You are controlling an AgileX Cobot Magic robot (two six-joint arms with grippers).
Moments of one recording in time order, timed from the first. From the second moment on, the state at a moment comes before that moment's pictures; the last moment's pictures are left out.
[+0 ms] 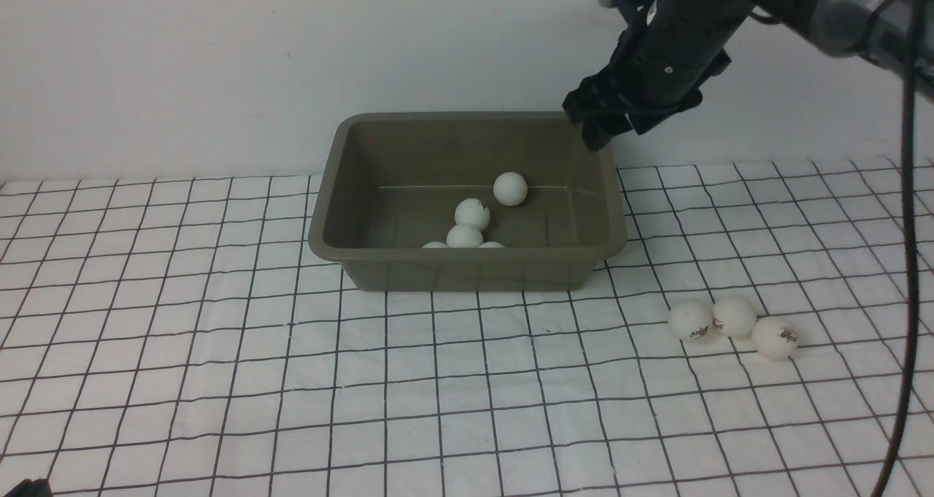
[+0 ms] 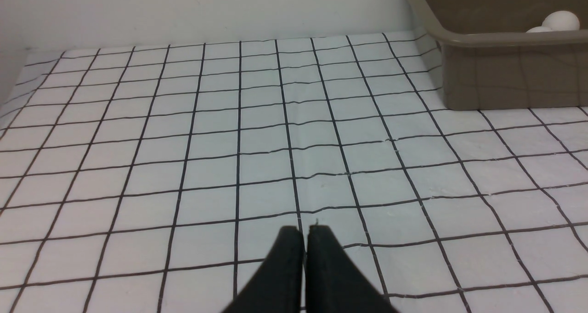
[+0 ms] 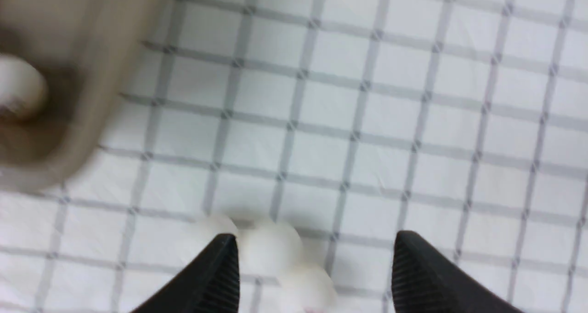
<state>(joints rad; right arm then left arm) 0.22 1.85 -1.75 -0.10 1.25 -0.04 0.04 -0.01 0.03 -0.13 0.33 0.11</state>
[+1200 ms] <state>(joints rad) 0.15 1.87 -1.42 -0.01 1.15 -0.47 0.04 -0.01 0.03 -0.13 0.33 0.11</state>
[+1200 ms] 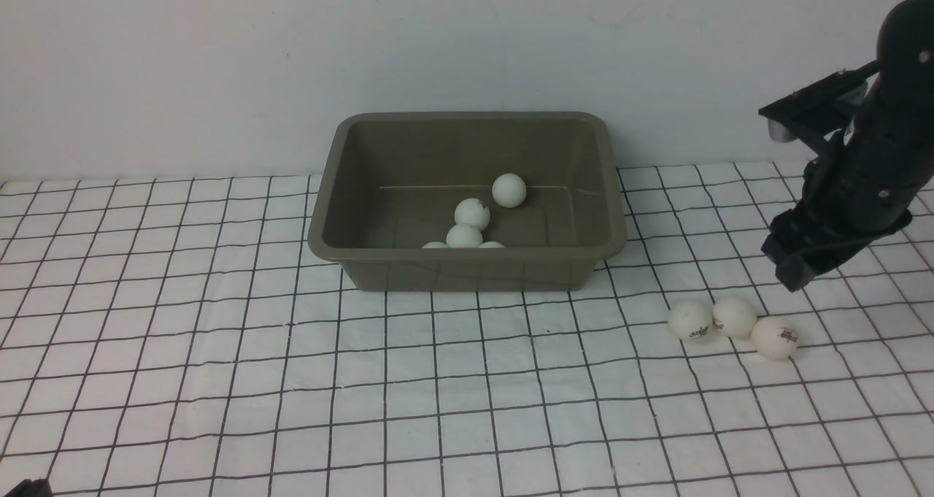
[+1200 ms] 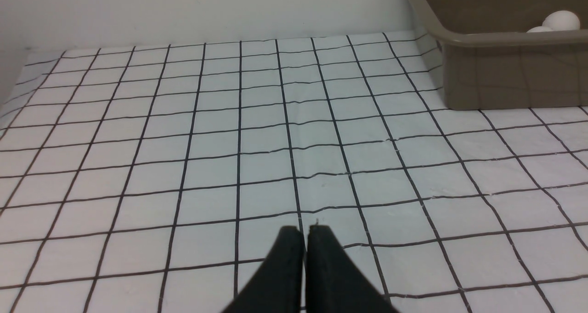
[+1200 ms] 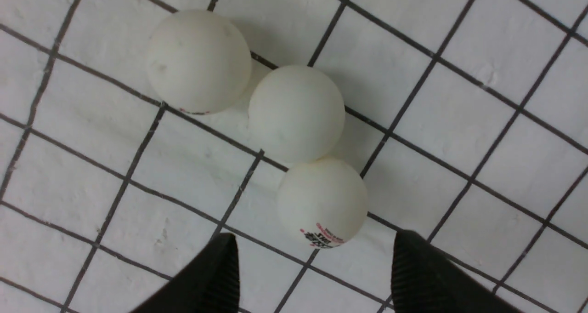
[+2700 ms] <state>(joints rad) 0.07 1.97 -1.42 0.11 1.15 -0.60 0.04 -0.01 0.03 -0.13 0.33 0.11</state>
